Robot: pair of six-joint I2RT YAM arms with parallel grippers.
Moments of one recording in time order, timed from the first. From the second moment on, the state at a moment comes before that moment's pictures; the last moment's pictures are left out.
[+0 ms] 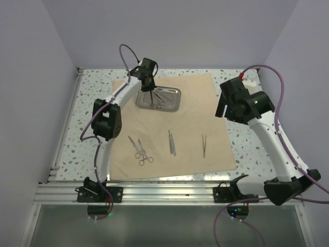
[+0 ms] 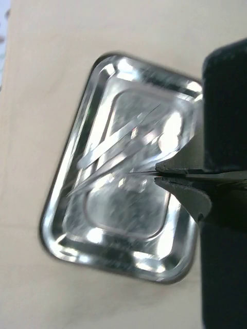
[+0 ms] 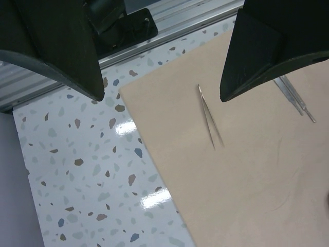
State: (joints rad) left arm -0.38 2.36 2.13 -0.67 -0.20 -0.55; right arm 0.43 1.29 1.56 -1.37 0.56 0.65
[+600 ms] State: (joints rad) left arm -0.95 2.15 1.72 -0.52 -0.06 -1.00; right arm 0.42 1.14 1.72 -1.37 0.56 0.69
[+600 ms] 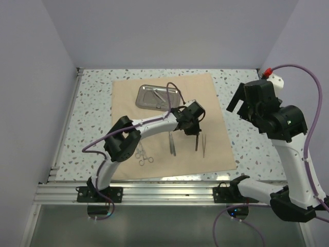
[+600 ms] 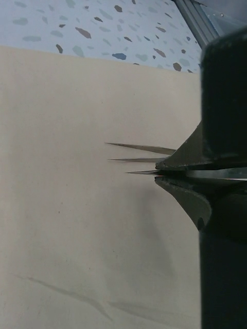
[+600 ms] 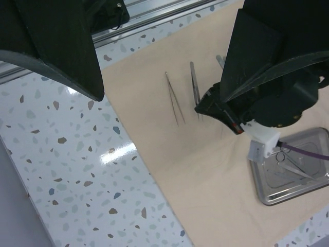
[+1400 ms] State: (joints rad) left arm -0.69 2.08 1.83 -0.55 -0.09 -0.89; right arm 0.42 1.08 1.63 -1.37 0.56 0.71
